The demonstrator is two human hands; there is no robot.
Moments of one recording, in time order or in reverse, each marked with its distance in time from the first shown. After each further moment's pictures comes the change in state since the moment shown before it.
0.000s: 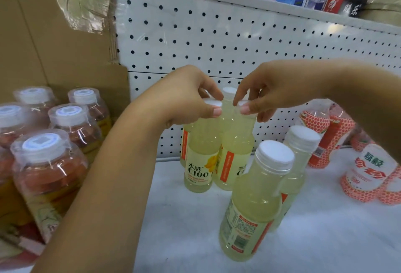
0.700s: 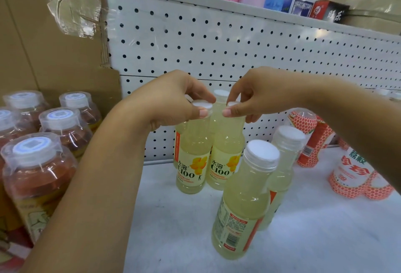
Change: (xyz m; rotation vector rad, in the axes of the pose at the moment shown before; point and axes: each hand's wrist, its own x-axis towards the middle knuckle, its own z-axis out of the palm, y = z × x) left_hand 0.005 -0.011 -0.003 -0.015 -0.046 0.054; right_hand 0.004 0.006 0.012 -0.066 0.108 0.040
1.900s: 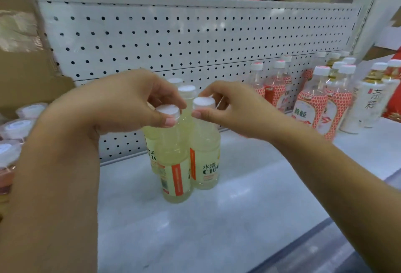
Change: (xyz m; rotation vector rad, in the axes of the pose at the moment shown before) left_hand -0.053 0.060 0.004 0.383 -0.264 0.110; right_hand -0.094 0.010 0.075 0.409 0.504 0.028
